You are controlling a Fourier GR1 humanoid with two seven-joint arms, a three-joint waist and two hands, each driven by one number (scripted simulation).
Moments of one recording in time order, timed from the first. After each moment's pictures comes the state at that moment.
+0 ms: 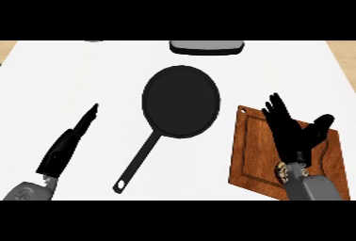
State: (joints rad) left arm -0.10 0.52 -0.33 -1.33 0.10 0.09 -0.18; right arm -0.13 -0.21 0.12 -1.41 -0.38 -0.23 0.11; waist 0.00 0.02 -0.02
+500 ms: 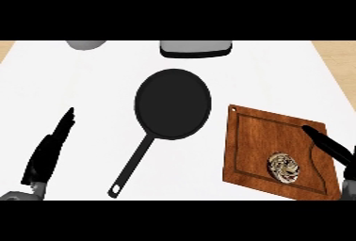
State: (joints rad) left arm -0.03 0.51 -0.23 -1.33 0.14 0.21 -0.09; right arm 0.01 -0.33 -0.15 -1.43 -0.20 -0.69 0.11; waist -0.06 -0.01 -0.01
